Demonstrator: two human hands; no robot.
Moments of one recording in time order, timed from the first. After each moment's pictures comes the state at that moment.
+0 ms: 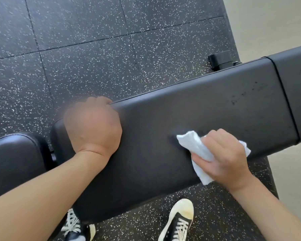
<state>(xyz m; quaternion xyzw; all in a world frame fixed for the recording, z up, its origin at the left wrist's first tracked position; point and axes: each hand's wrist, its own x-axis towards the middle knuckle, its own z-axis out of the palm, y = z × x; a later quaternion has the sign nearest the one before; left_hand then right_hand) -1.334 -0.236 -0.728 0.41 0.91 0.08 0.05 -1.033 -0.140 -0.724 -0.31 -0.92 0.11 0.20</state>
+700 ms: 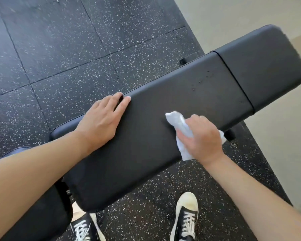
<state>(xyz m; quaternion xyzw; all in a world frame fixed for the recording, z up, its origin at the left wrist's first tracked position) -1.336 -0.209 -0.697 0.75 0.64 -0.05 0.13 -1.016 -0.162 -0.724 -0.49 -0.85 0.02 0.20</state>
